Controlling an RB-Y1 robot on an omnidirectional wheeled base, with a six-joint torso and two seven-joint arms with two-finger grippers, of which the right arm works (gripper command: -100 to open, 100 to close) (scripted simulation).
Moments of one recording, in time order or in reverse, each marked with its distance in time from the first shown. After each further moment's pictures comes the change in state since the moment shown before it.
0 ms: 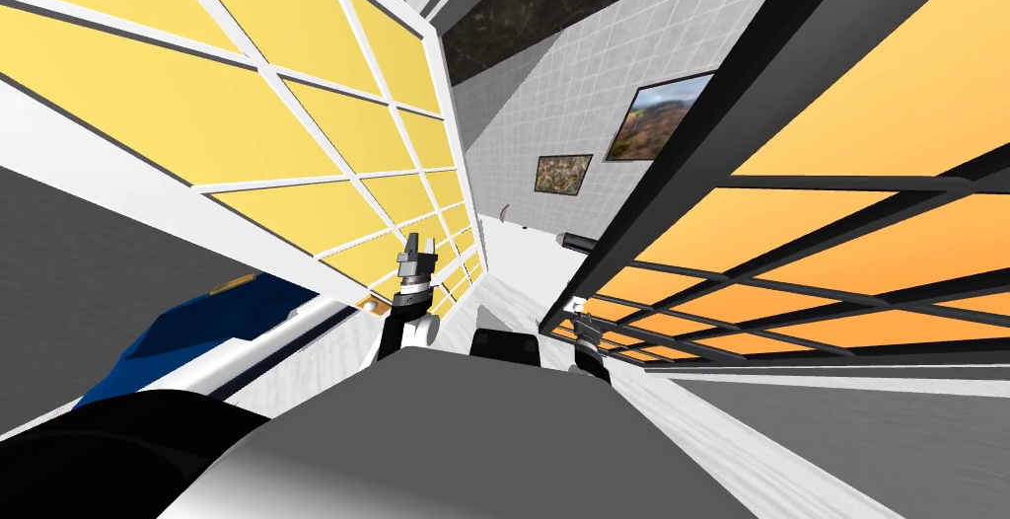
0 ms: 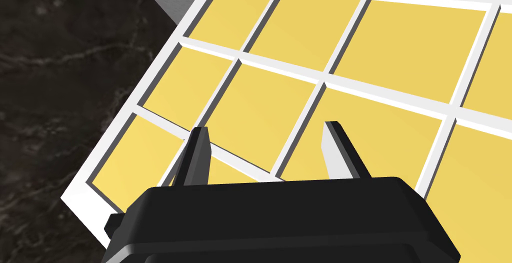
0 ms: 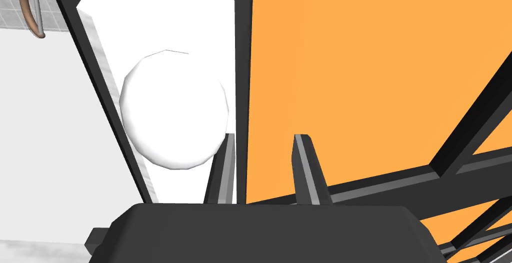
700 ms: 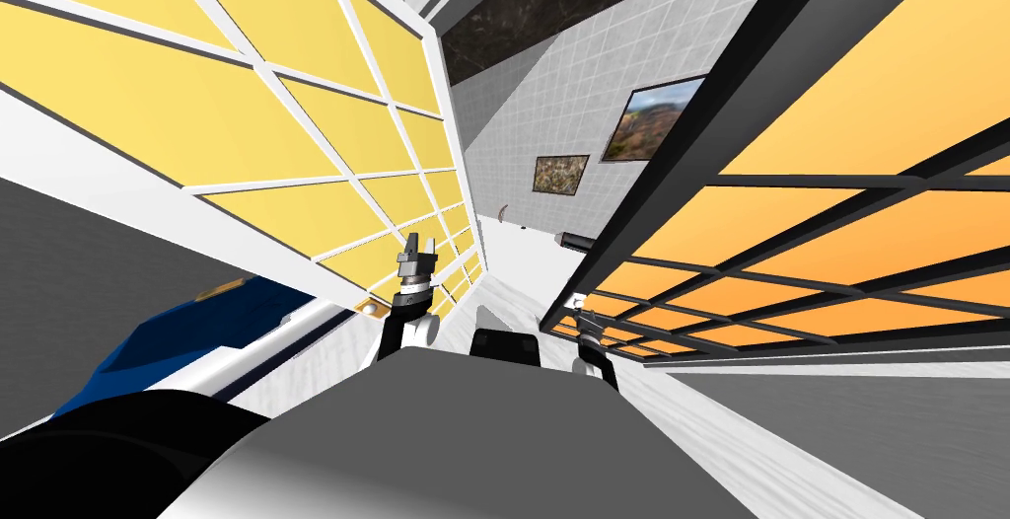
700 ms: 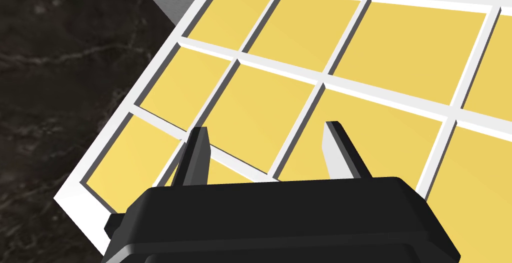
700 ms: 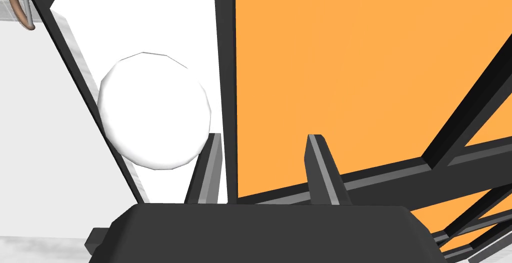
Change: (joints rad) arm -0.023 -0.034 -0.034 -0.026 -0.032 0.101 0.010
